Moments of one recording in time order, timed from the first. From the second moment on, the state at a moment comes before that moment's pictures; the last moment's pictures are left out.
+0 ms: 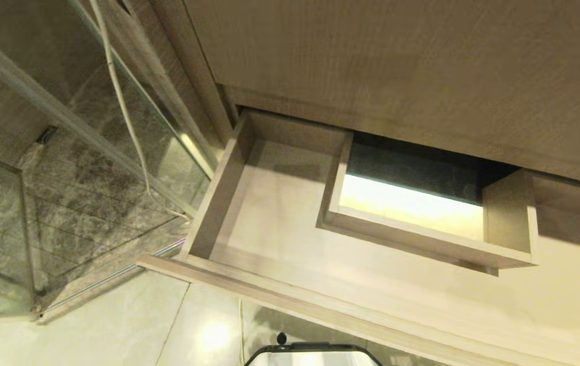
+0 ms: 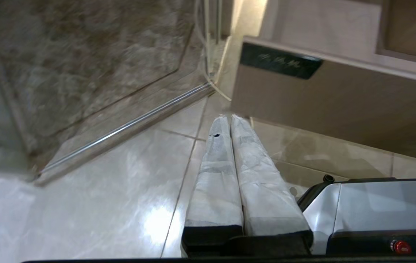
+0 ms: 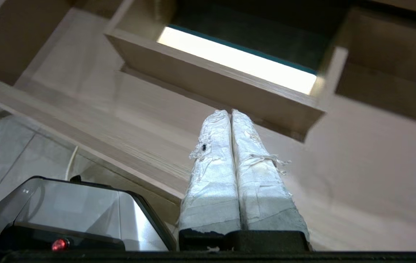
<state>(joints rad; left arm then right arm) 0.00 0.00 0.00 0.00 0.00 0.00 0.14 0.00 0.00 -0.11 0.02 -0.05</state>
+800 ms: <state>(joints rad) 0.00 0.00 0.00 0.00 0.00 0.00 0.14 0.00 0.00 -0.11 0.01 -0.05</state>
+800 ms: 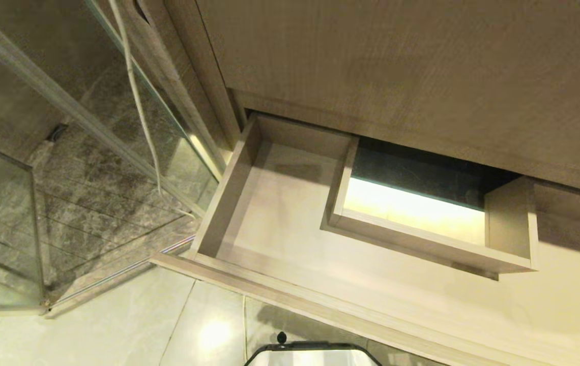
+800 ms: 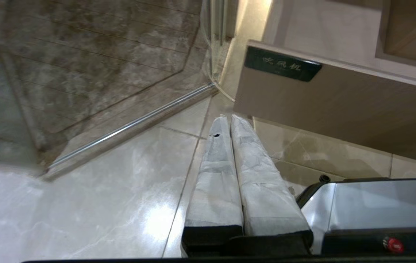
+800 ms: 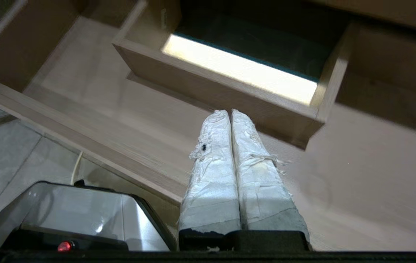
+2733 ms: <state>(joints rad) 0.00 0.00 0.00 0.00 0.00 0.00 0.14 0.00 0.00 -0.11 0.01 -0.05</state>
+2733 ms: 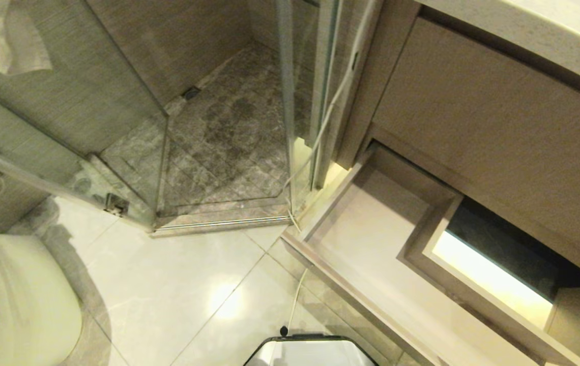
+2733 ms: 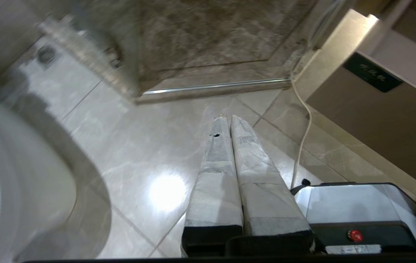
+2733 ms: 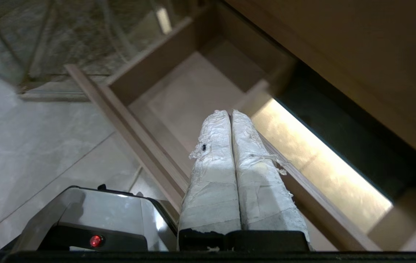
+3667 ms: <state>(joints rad) 0.00 0.00 0.00 0.00 0.00 0.00 0.14 0.00 0.00 -0.11 0.01 -0.05</state>
